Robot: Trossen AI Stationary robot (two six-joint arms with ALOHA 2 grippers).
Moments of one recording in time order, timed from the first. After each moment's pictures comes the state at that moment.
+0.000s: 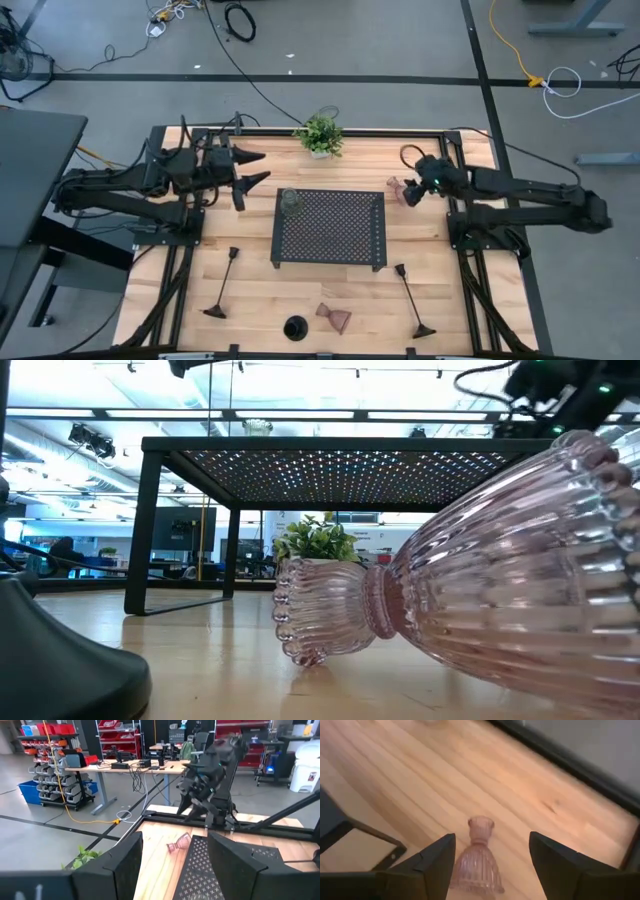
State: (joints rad) left arm 0.02 0.79 0.84 -0.13 -0.33 0.01; right arm -0.31 0.82 0.62 -0.71 0.38 0.40
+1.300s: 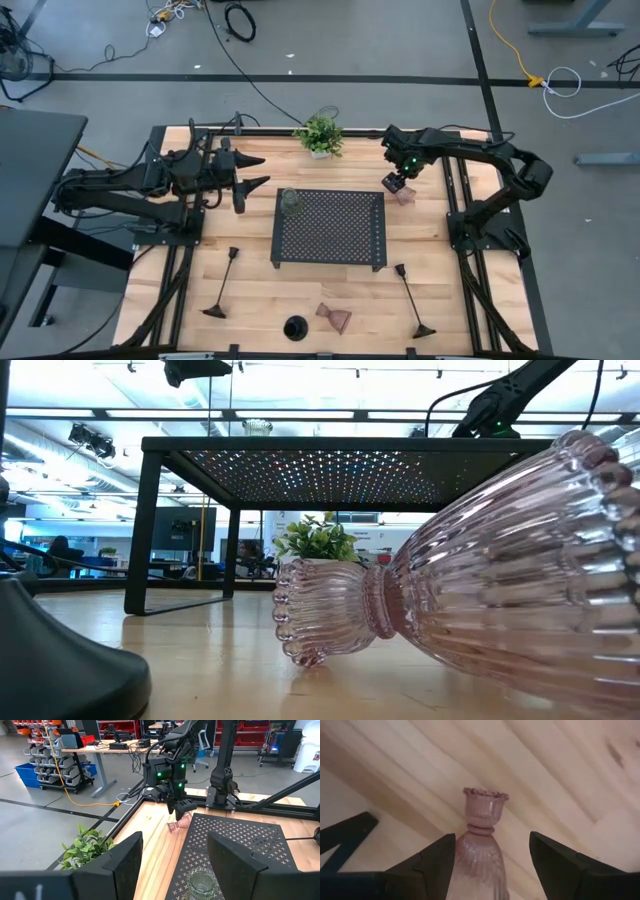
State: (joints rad) left arm 0.02 0.79 0.84 -0.23 -0.33 -0.02; right arm -0.64 1.52 0.96 -0.90 -0.03 0.17
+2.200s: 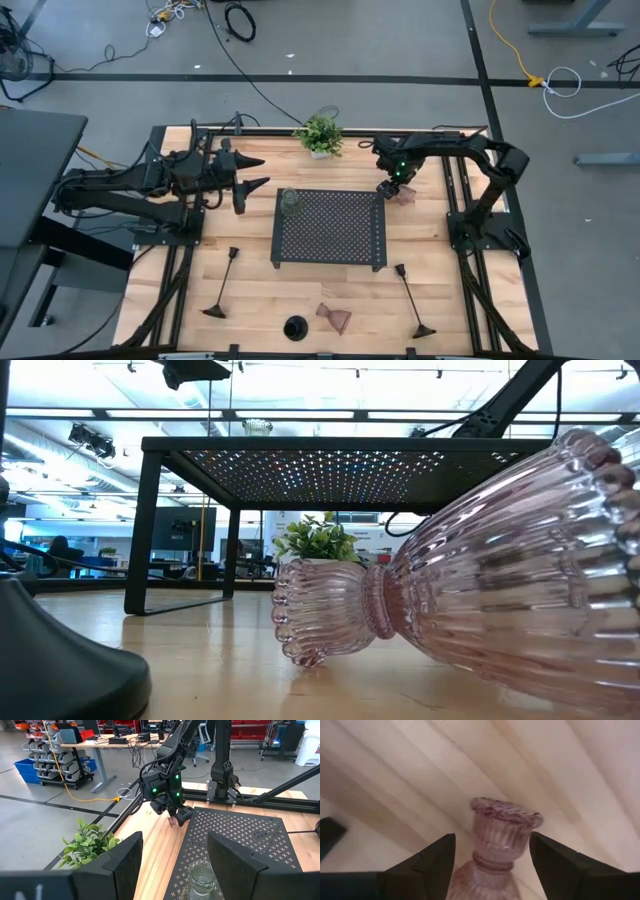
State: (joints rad) left arm 0.02 0.79 0.84 -0.26 -0.33 -0.02; right arm -0.63 1.72 0.96 -0.83 -0.06 0.12
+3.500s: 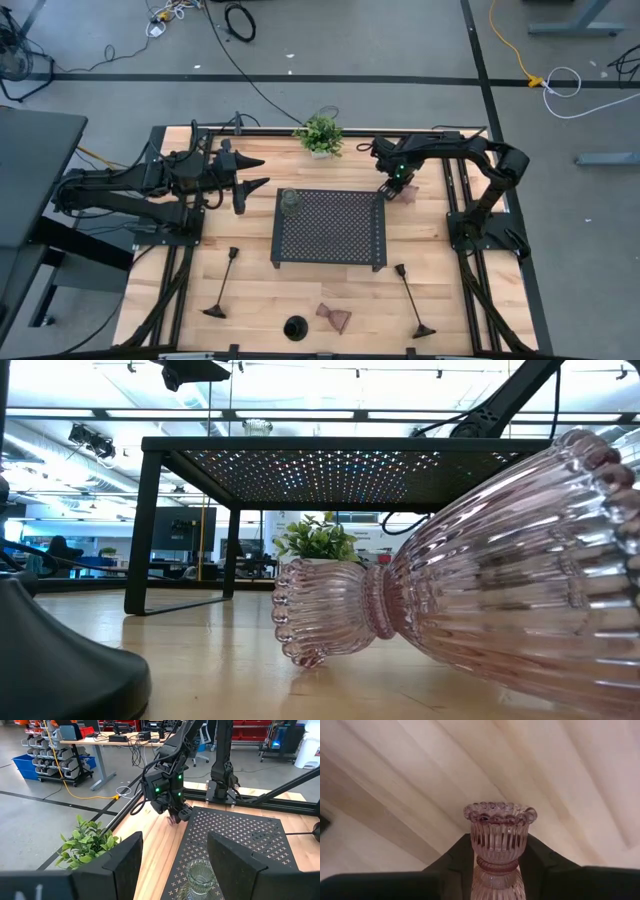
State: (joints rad) left arm 0.02 0.79 0.84 -0.27 -0.33 -0.04; right arm -0.60 1.70 0.95 -0.85 0.01 0.10
